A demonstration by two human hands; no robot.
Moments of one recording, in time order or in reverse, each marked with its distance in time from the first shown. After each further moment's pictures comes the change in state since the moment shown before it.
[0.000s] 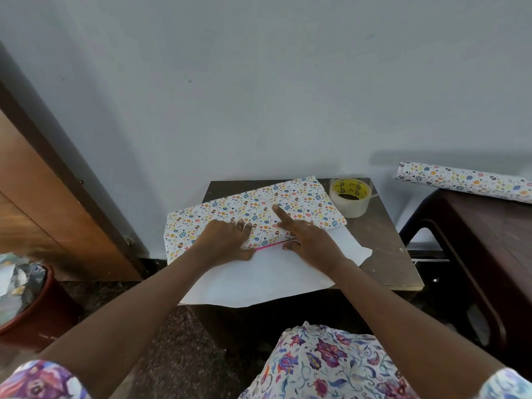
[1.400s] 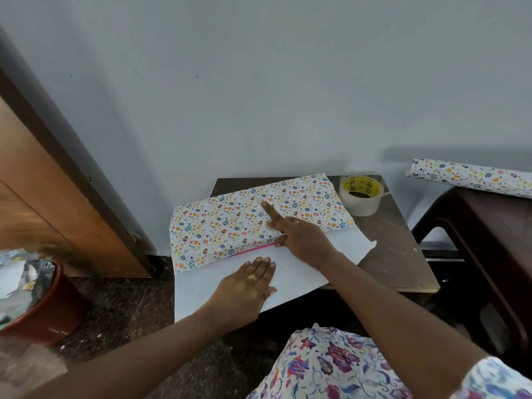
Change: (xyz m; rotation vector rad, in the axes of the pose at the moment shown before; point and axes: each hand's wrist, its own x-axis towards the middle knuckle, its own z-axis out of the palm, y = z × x) left_hand -0.059 0.072 0.042 -0.392 0.474 0.065; right_hand 0.026 -0.005 0.027 -0.074 0.028 -0.089
